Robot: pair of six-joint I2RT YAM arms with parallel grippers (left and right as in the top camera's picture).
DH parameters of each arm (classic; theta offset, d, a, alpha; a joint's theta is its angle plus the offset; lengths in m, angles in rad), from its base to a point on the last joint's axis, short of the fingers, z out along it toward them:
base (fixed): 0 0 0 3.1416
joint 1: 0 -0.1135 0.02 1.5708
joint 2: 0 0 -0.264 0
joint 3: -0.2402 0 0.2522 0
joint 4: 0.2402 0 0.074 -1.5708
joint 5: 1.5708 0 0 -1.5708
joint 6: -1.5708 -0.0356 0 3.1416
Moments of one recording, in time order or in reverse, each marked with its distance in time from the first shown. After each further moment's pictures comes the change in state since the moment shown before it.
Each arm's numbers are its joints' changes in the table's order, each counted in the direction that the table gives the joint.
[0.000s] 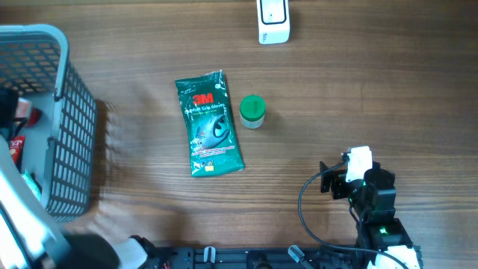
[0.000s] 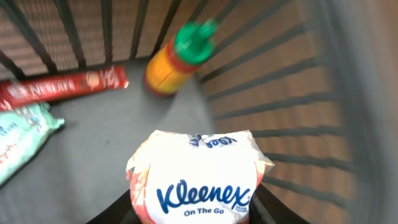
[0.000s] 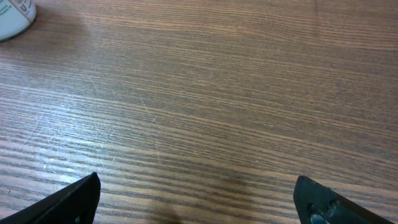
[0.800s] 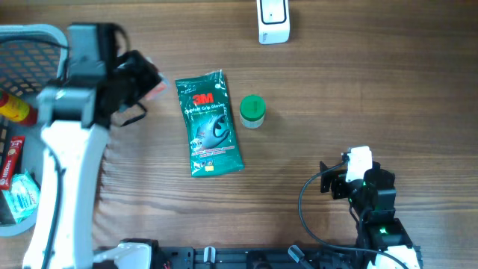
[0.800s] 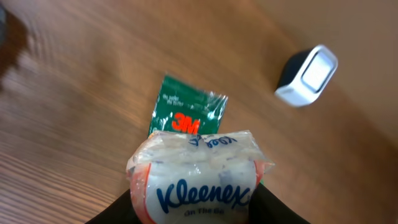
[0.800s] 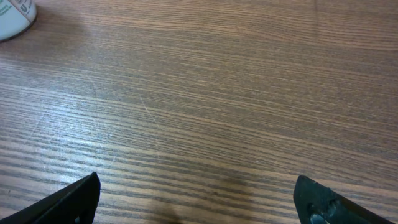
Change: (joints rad) left arm 0.781 -0.045 -0.008 0.131 0.062 0.025; right arm 0.000 0.000 0.000 0.000 0.000 0.000
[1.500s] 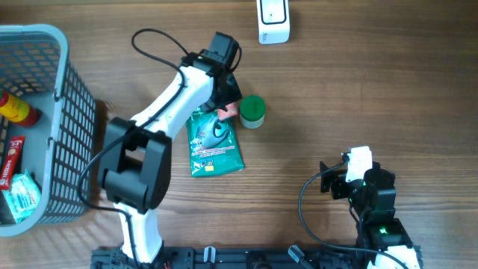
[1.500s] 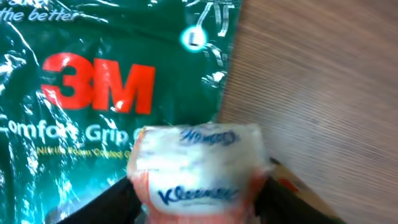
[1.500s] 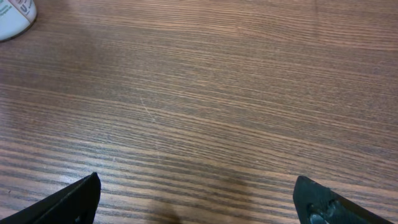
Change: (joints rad) left arm 0.328 0.603 -0.001 -0.222 -0.090 0.055; right arm 0.000 0.000 0.000 0.000 0.000 0.000
